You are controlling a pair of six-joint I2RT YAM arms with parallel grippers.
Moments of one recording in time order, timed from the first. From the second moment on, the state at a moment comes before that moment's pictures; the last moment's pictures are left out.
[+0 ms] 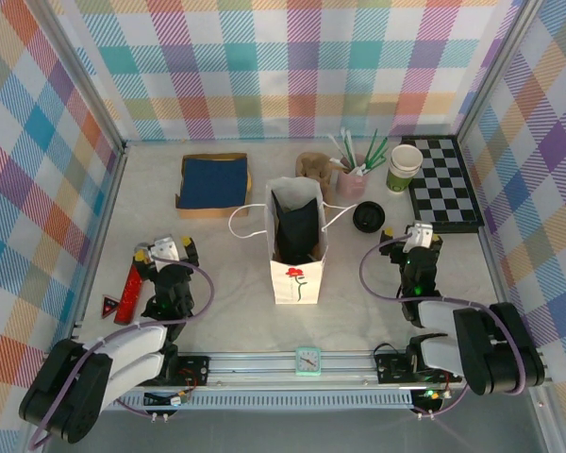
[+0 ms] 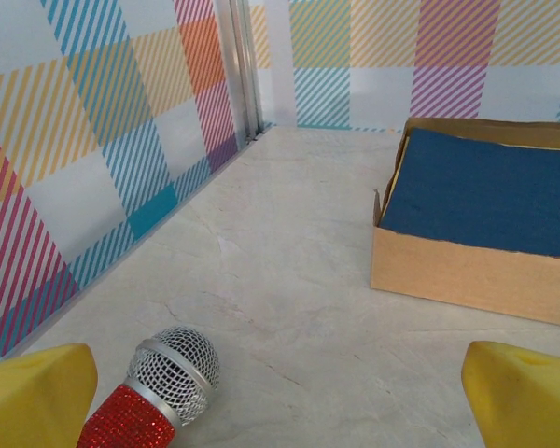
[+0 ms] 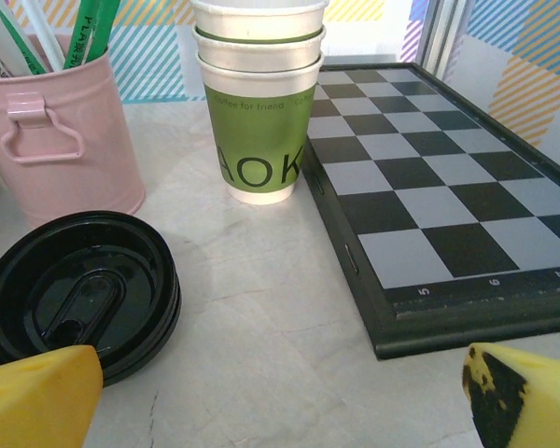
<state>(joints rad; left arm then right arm) -0.36 1.00 0.05 0.77 -0.81 -0.05 0.15 1.24 0.11 0.88 0.31 0.04</state>
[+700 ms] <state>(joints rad) -0.35 1.21 0.05 1.03 -0.78 -0.02 0.14 1.49 0.11 1.22 0.27 0.03</state>
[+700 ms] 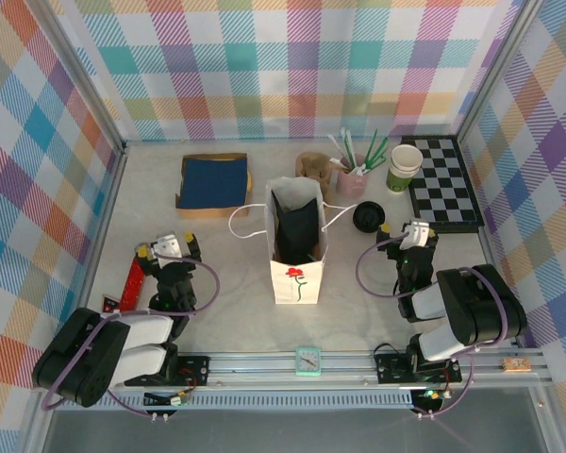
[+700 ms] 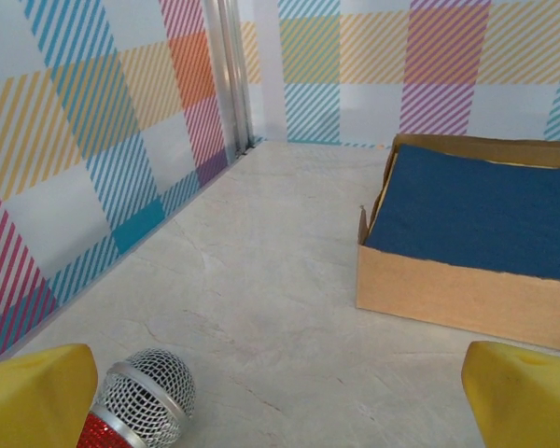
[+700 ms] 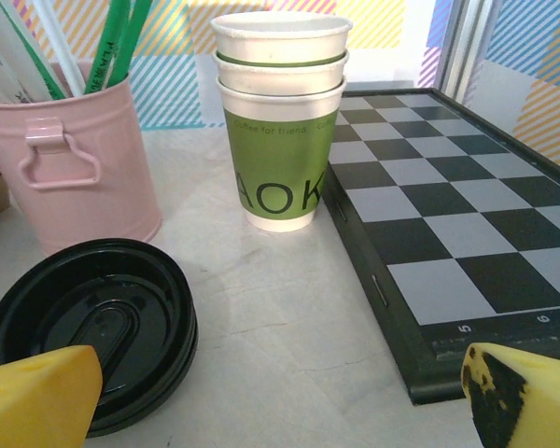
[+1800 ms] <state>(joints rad) -0.33 1.55 0.16 1.23 -0.73 0.00 0.14 1.57 0.24 1.10 0.13 -0.03</state>
